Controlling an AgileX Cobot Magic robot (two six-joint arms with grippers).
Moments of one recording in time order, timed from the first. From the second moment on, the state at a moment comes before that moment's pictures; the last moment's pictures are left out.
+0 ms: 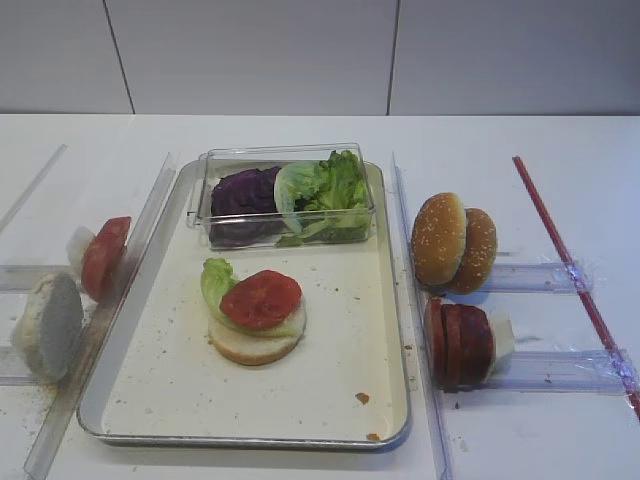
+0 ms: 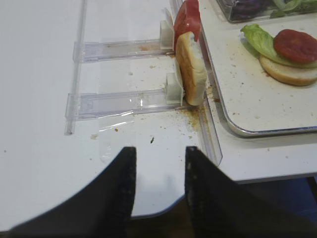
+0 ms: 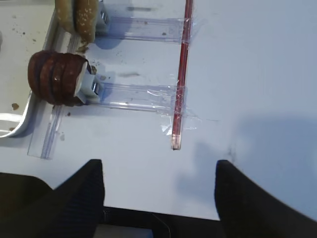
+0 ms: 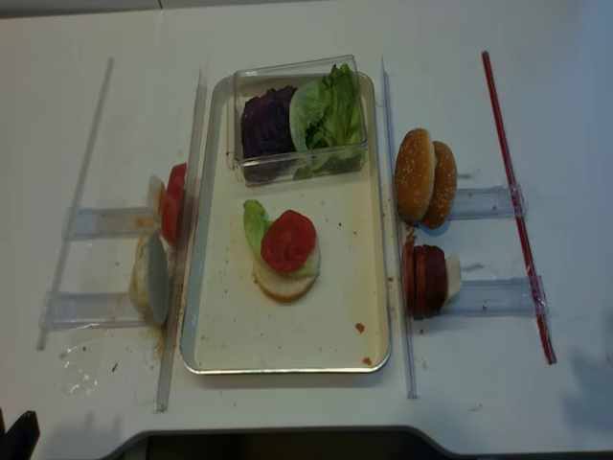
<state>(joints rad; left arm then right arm) -0.03 -0.01 -0.48 -0.07 1.18 0.04 0.06 0.46 -0.70 0.14 1.22 -0.04</state>
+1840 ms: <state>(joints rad) -0.03 -0.01 -0.48 -0.07 1.18 0.04 0.39 1.10 -0.98 0.22 1.25 0.36</state>
